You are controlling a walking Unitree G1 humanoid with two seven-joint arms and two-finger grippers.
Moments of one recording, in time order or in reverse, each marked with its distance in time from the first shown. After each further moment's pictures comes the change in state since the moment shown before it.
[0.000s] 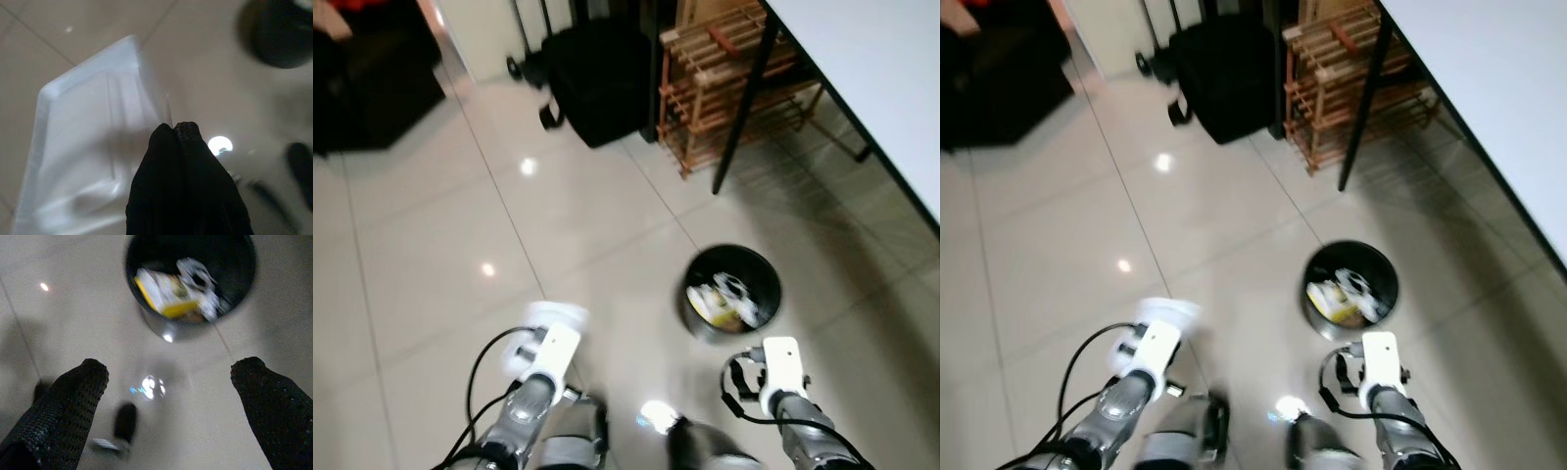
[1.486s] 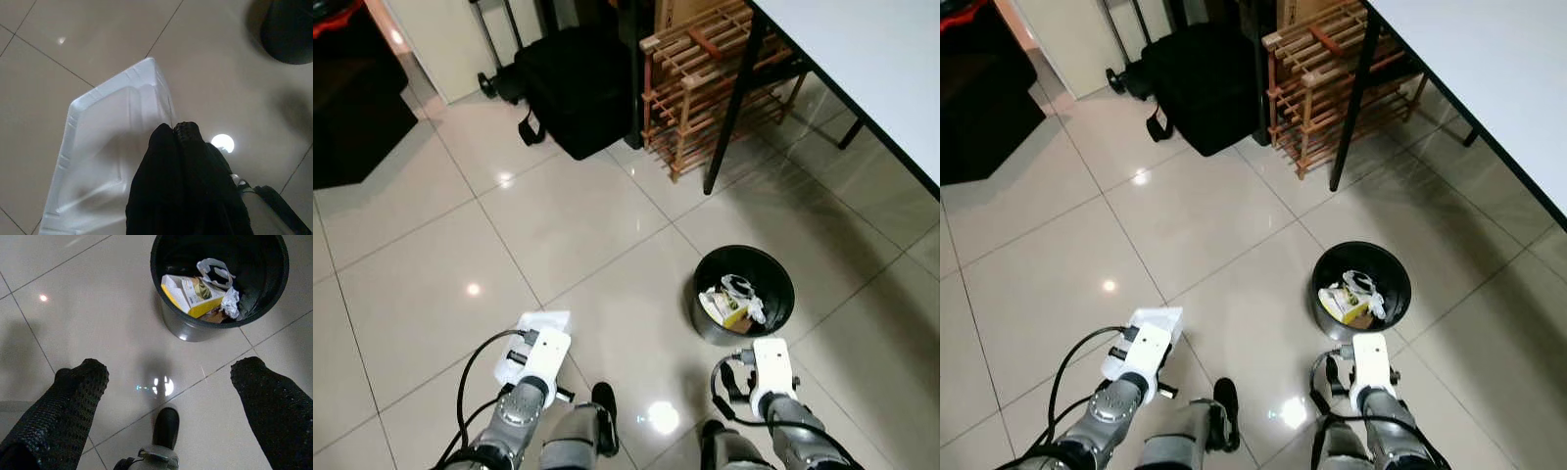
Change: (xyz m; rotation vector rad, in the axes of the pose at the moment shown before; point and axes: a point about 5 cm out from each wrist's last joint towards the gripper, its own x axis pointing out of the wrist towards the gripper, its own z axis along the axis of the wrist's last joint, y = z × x) left arm -0.001 0.004 -0.002 -0.011 -0.001 0.020; right arm 0.000 0.006 -0.001 0.005 0.005 0.014
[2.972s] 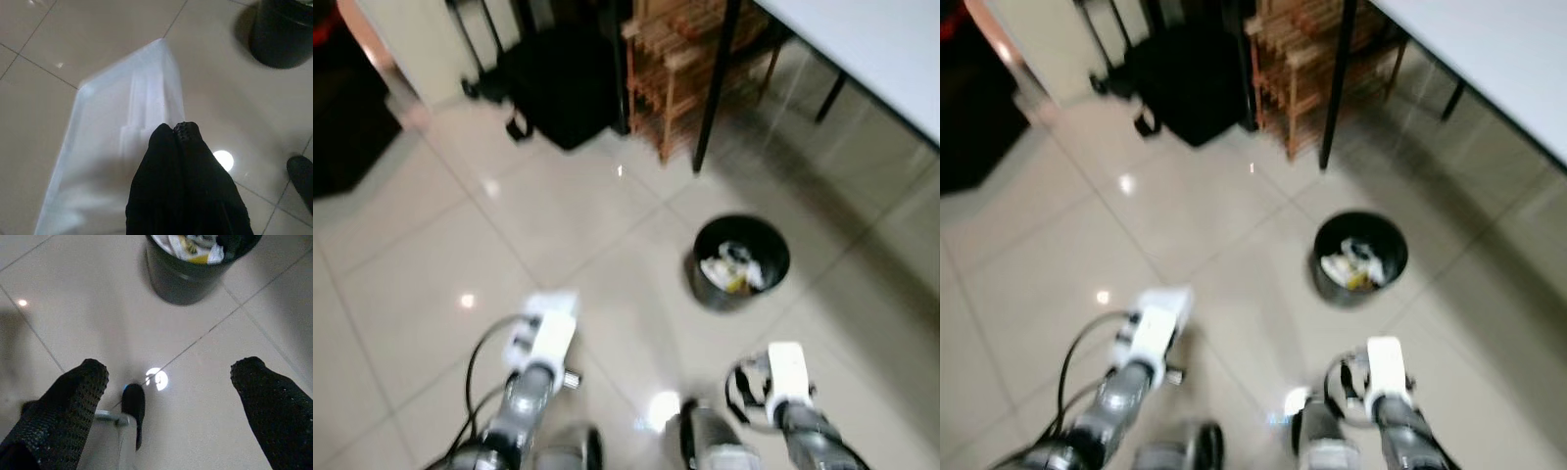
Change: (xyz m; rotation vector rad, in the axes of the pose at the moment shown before) left arm 0.006 0.000 0.019 -0.036 -0.068 0.028; right arm -0.005 -0.012 -0.008 -0.005 0.018 -0.027
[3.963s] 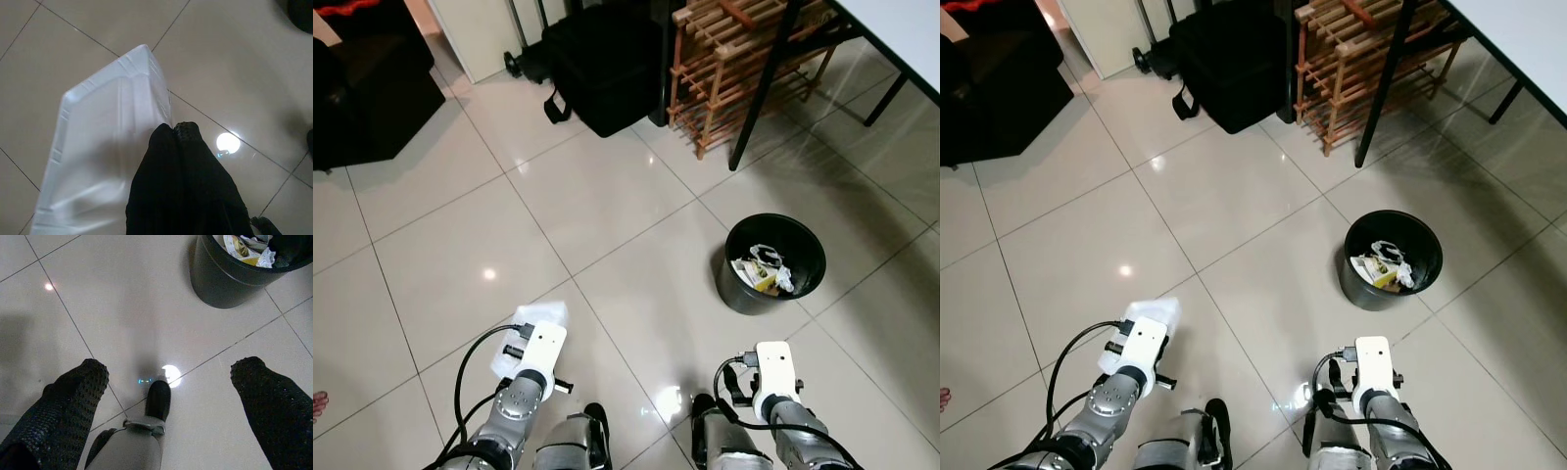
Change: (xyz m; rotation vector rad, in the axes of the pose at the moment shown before) left arm -0.005 0.007 -0.014 0.006 0.048 0.006; right arm 0.001 0.008 0.001 0.009 -0.002 0.017
